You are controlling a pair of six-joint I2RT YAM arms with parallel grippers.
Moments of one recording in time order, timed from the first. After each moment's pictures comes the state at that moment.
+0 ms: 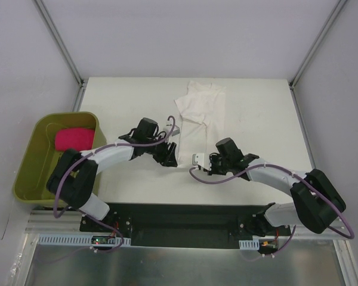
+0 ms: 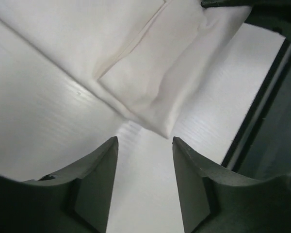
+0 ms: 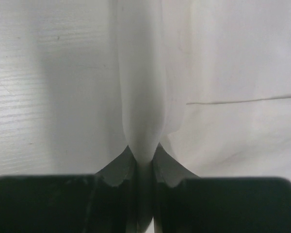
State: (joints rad) left arm -0.53 1.57 0.85 -0.19 0.67 -0.03; right arm 0.67 1.34 0.59 -0.19 -0.24 -0.91
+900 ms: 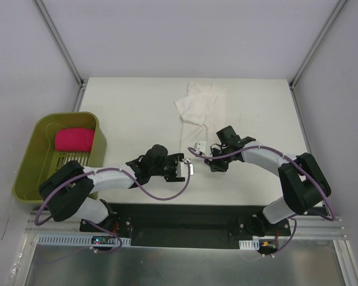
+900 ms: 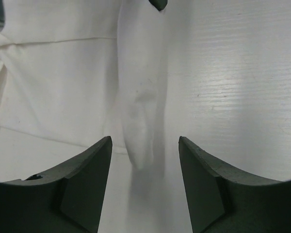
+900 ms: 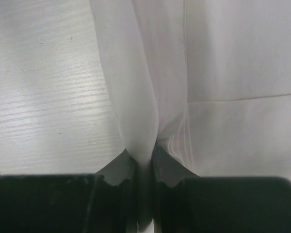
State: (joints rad) left arm -0.85 1.39 0.52 0.28 0.34 0.67; right arm 0.54 1.53 0.83 -0.51 -0.44 -0.81
